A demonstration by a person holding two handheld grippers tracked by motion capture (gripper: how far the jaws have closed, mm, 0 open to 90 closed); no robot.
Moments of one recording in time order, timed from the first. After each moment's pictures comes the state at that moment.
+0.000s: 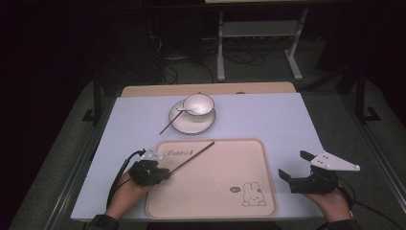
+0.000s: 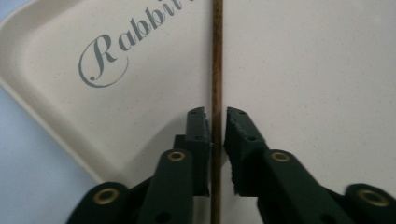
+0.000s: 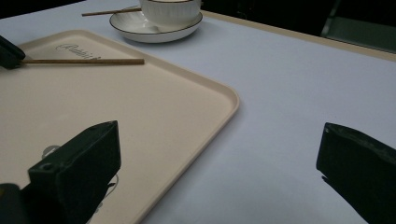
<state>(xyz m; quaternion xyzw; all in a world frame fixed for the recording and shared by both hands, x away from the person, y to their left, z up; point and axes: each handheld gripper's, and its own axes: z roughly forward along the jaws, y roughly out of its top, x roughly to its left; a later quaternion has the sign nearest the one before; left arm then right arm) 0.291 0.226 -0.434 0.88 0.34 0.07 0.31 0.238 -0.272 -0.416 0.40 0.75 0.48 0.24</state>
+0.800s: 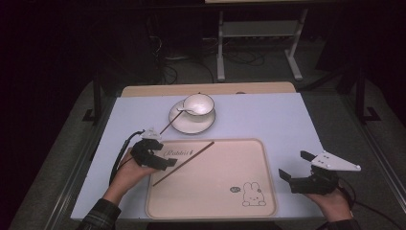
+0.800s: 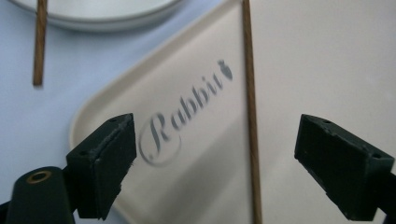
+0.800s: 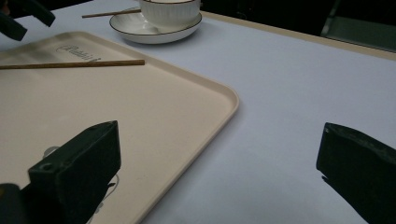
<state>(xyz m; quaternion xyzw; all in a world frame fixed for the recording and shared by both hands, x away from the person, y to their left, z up) 0.343 0.222 -0.406 0.87 0.35 0.08 0.35 0.238 -0.273 -0.416 0.40 0.75 0.48 0.23</state>
